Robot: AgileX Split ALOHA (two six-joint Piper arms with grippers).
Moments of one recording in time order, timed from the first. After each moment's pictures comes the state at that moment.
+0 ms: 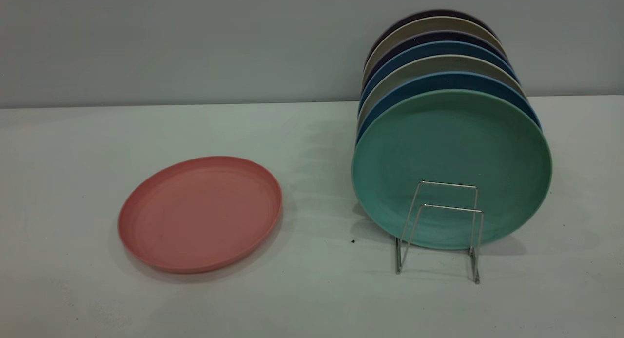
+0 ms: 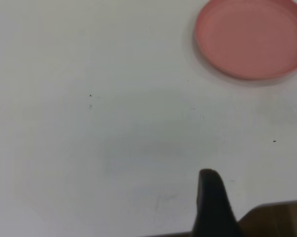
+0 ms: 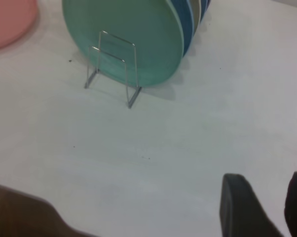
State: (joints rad) left arm -0.02 -0.02 -0.49 0.00 1.14 0.06; right arm 0.06 -0.02 -0.48 0.15 1.15 -0.27
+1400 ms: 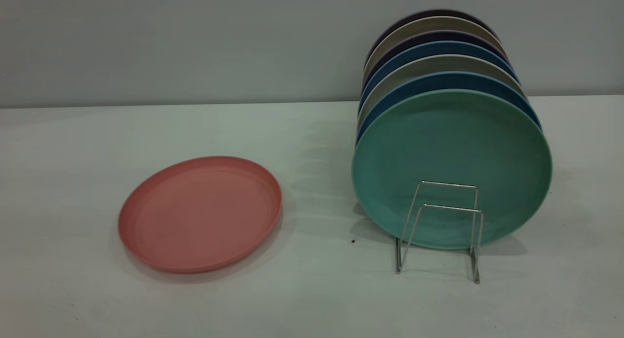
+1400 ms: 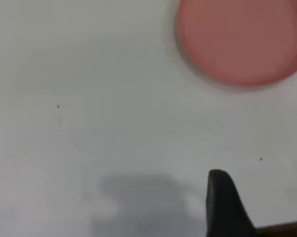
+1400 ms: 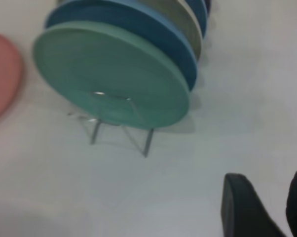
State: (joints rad) left arm -0.16 0.81 -0.68 0.05 0.79 -0.09; right arm 0.06 0.78 -0.49 0.25 0.53 -0.14
